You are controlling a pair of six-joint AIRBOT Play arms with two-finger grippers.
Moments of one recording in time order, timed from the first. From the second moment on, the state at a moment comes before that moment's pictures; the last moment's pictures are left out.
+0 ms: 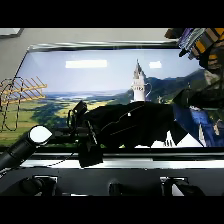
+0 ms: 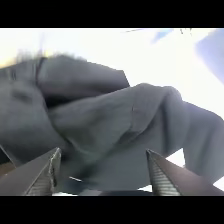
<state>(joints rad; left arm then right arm) -0.61 -0.95 0.71 0.46 -0.75 -0.62 -0.14 -0.94 1.34 -1.22 1.46 1.34</state>
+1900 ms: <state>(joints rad) -0.54 -0.95 0.71 0.47 -0.74 -0.75 -0.04 -1.23 1.34 -0.95 1.58 0.22</state>
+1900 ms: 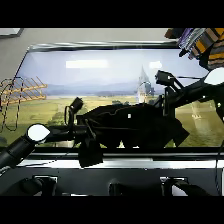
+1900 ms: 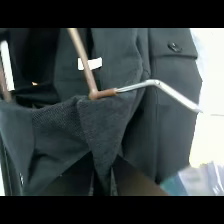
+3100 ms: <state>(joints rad) -0.56 -1.10 0.71 0.87 -0.76 -1.34 -0.04 -1.12 1.34 -1.04 1.54 0.50</state>
